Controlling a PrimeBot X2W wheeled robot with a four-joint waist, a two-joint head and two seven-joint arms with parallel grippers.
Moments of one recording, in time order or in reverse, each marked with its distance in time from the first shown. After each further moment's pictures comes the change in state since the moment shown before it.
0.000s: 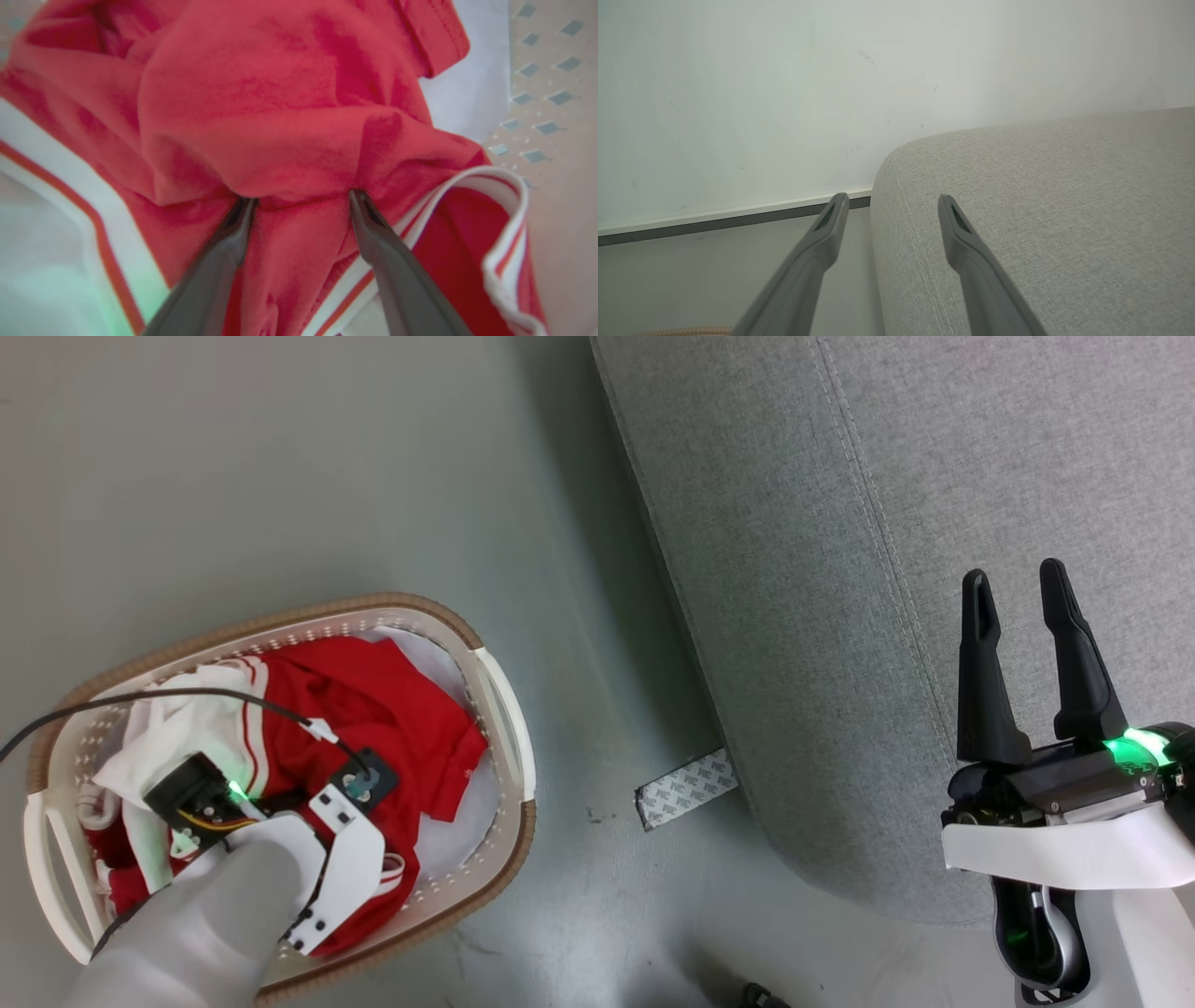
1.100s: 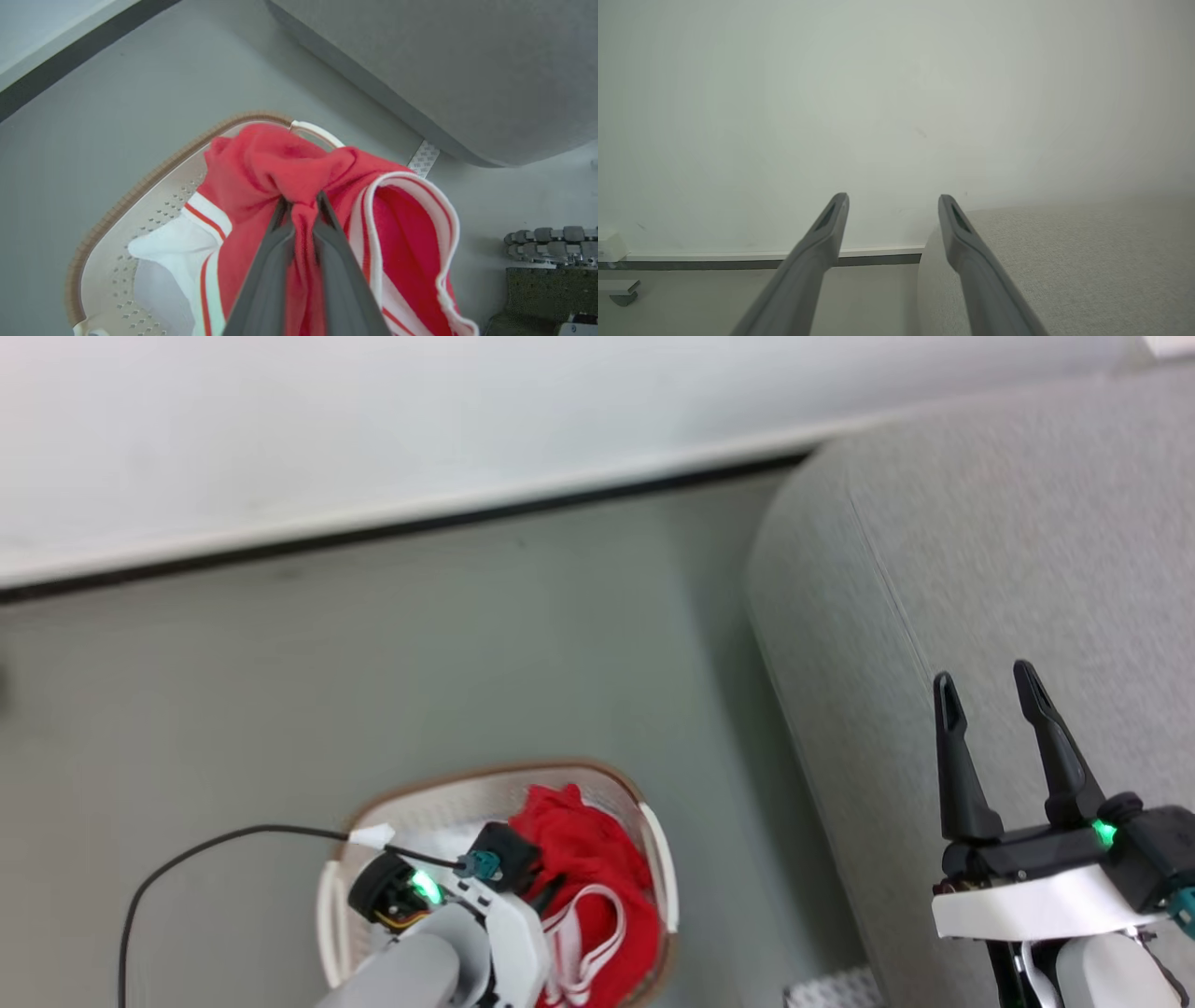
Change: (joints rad) left arm 0.142 -0.217 -0.064 -0.040 -0.358 0.000 -0.356; right arm 0.093 0.002 -0.039 0.115 -0.193 0.000 0.000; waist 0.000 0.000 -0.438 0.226
